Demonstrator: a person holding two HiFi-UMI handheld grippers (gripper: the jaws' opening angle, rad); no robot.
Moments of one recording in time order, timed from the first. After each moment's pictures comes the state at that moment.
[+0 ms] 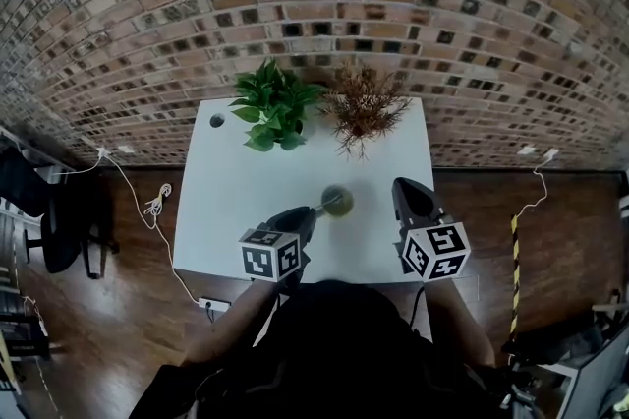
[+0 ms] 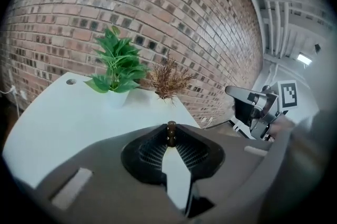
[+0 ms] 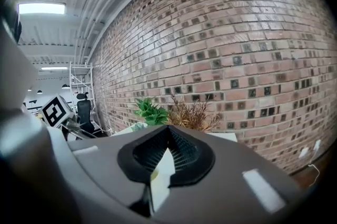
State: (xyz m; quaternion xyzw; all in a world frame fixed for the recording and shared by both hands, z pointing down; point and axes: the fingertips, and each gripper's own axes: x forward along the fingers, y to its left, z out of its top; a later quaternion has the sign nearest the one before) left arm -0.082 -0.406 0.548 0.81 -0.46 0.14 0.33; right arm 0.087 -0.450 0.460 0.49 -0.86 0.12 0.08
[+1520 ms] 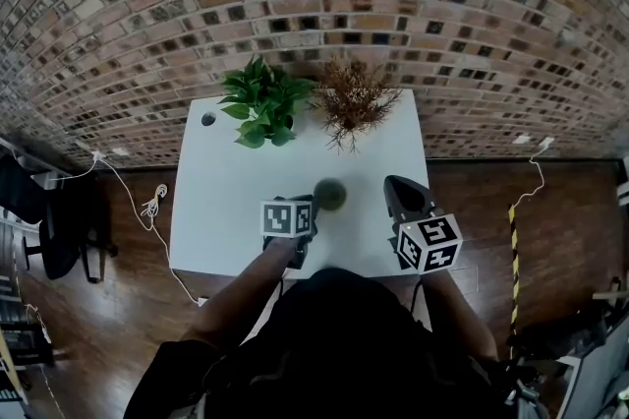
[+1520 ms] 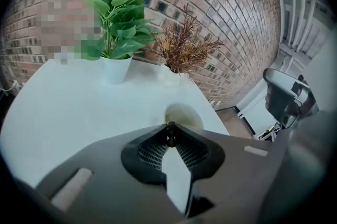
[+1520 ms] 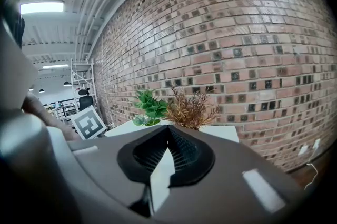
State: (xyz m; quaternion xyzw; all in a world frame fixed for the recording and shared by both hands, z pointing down) left arm -0.063 -0.445 0.633 0.77 -0.45 0.23 0.40; right arm 0.090 -0.446 0.483 0.48 -0.86 0.14 0.11
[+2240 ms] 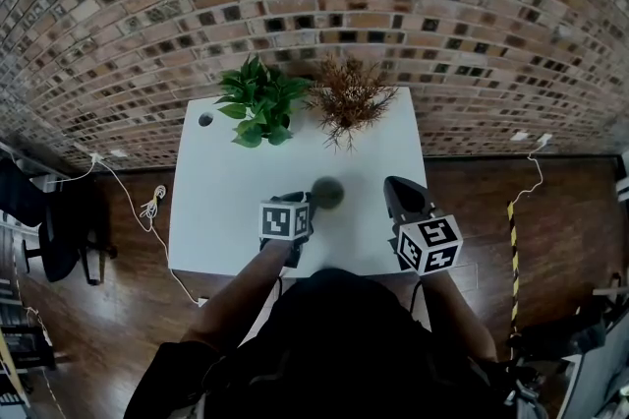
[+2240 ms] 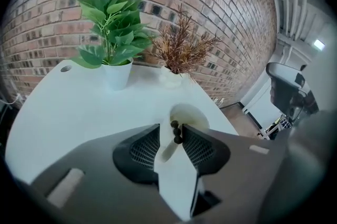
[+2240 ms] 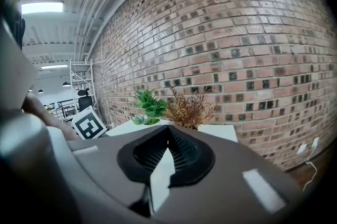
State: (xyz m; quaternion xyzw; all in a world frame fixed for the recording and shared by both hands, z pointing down) left arm -0.070 -0.447 0.635 0.77 -0.46 0.25 0.36; right arm 0.097 -0.440 0.484 0.48 -0.86 0.14 0.11
